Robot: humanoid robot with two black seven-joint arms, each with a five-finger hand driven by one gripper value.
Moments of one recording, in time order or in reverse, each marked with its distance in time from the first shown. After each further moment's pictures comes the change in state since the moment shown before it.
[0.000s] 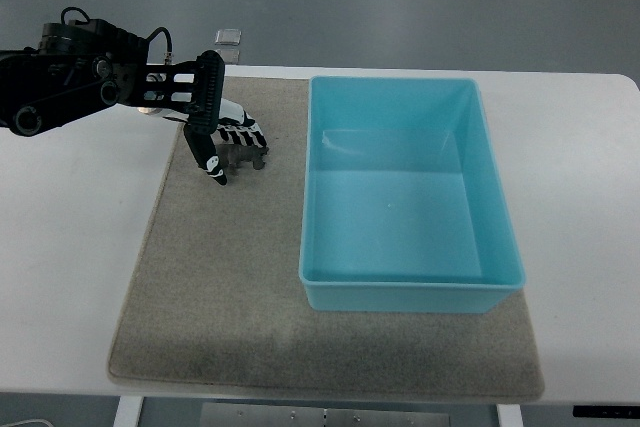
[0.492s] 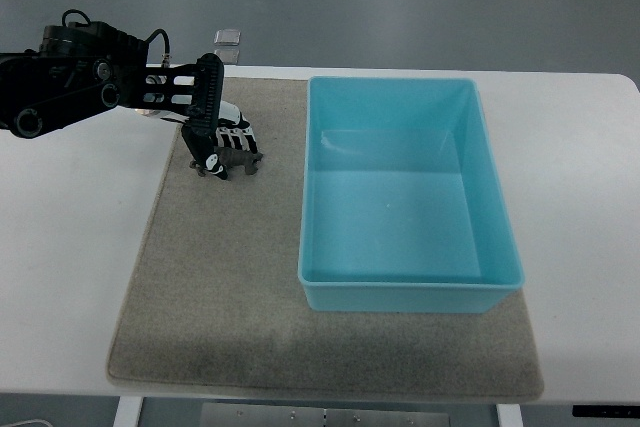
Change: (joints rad) left arm 0.006 -0.002 -0.003 -0.002 0.003 0.003 0.055; right arm 0.000 0.000 0.000 0.000 0.000 0.000 0.000
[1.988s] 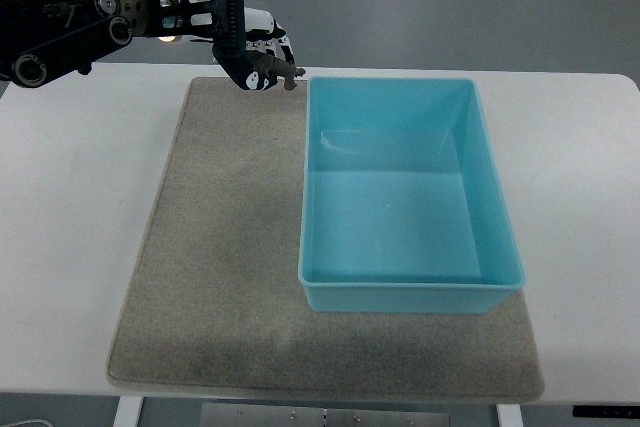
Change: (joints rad) left arm -0.066 -0.014 -0.214 0.007 0.011 0.132 0.015; right arm 0.000 0.000 0.000 0.000 0.000 0.000 0.000
